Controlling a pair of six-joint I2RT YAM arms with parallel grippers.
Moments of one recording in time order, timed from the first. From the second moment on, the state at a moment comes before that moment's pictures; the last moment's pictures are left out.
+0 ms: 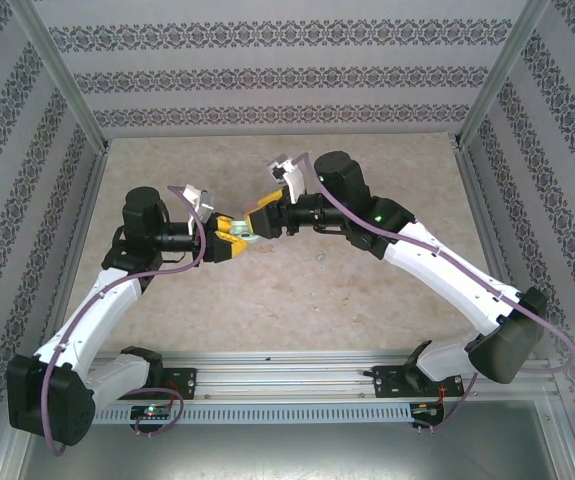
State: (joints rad) left arm -0.20 1.07 0.79 0.04 1.26 -0.11; right arm 0.75 1.40 1.38 -0.37 -0.51 0.30
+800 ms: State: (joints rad) left arm -0.20 1.11 0.79 0.09 1.29 -0.20; right arm 0.75 1.45 1.43 -0.38 -0.39 0.28
